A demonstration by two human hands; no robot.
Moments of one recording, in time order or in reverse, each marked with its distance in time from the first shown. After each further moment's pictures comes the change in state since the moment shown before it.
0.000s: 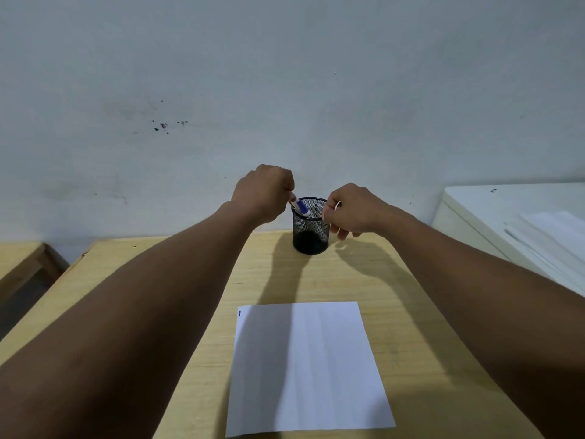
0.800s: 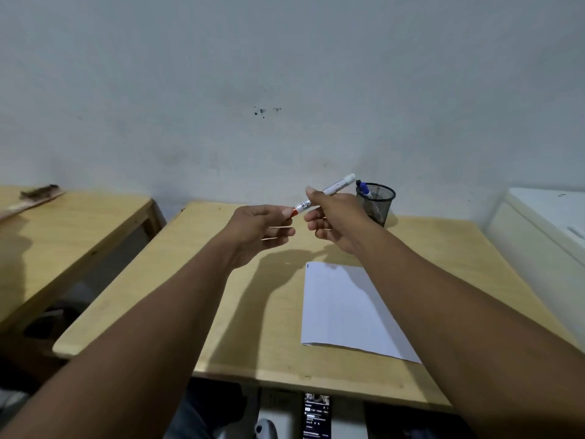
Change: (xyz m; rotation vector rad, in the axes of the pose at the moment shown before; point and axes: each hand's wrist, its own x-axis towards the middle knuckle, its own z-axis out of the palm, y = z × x) left_hand -0.193 -0.073 -0.047 -1.408 -0.076 -0.629; right_hand -0.068 -0.114 0.114 0.966 -0.077 0.105
